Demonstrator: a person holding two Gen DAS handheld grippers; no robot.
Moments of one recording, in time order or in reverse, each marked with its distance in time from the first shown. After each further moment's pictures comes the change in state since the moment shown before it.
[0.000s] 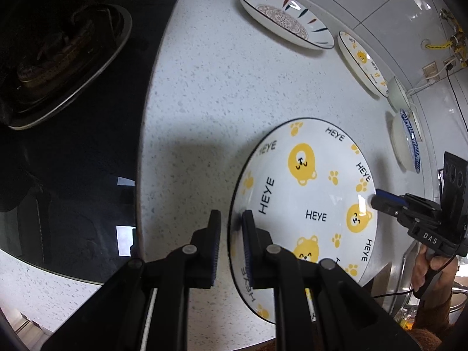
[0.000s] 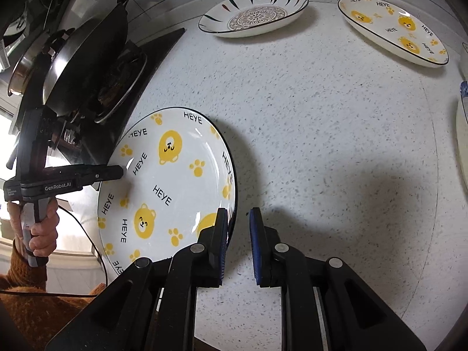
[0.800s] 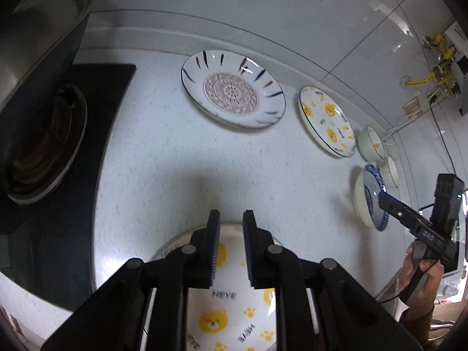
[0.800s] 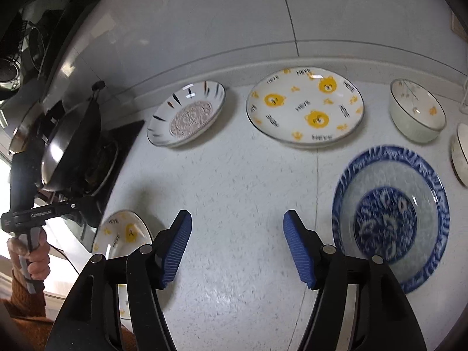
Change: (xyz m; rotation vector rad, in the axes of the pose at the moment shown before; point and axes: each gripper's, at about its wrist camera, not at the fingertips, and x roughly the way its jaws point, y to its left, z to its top) left arm -0.046 -0.086 0.080 -0.024 -0.175 -0.023; right arm -0.107 -0.097 0.060 0.074 -0.271 -0.046
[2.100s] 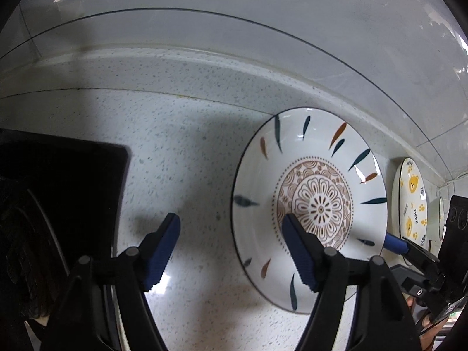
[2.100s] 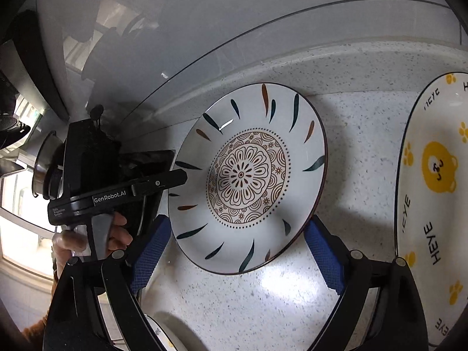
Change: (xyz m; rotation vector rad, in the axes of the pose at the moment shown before) left arm 0.143 0.066 0.184 -0.058 0.078 0.149; right arm 0.197 0.038 0.131 0.063 0.185 0.358
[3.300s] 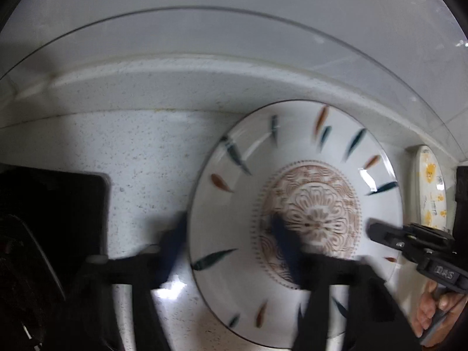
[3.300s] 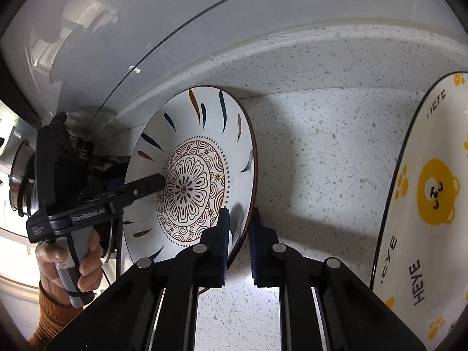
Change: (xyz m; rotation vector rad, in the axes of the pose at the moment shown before) left arm 0.023 -0.024 0.015 0.084 0.054 0.070; right arm 0.023 -0.025 0.023 0.042 0.065 -0.113
